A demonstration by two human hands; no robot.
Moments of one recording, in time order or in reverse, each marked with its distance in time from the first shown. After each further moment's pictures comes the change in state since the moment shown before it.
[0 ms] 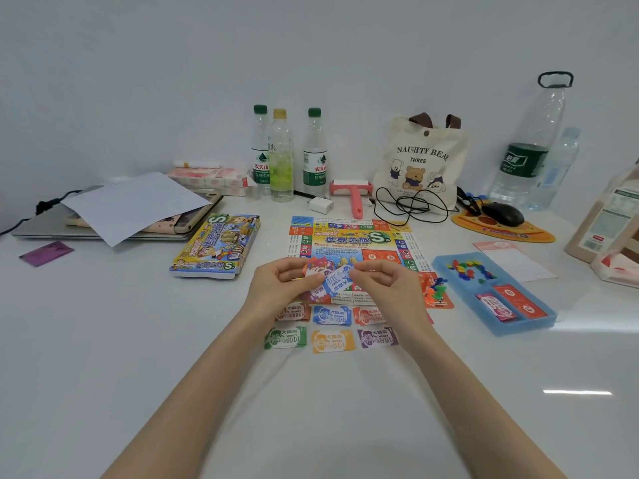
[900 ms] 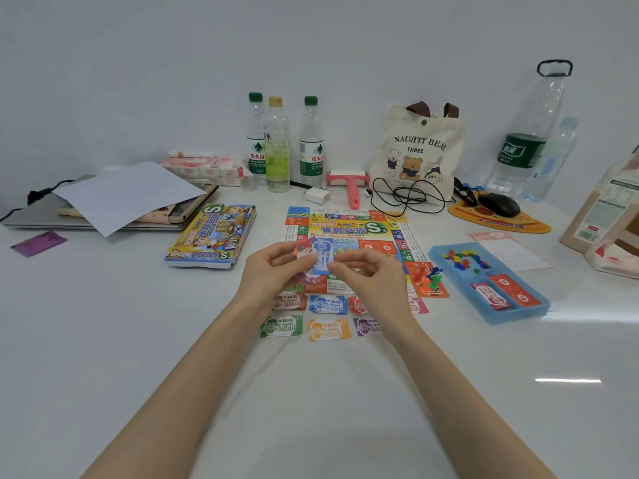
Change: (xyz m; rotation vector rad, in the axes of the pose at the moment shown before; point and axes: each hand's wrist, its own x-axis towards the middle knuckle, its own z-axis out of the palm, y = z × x) left_hand -0.003 0.005 0.003 -0.122 0.030 0.021; right_hand -0.005 -0.002 0.014 -0.072 0.020 -0.107
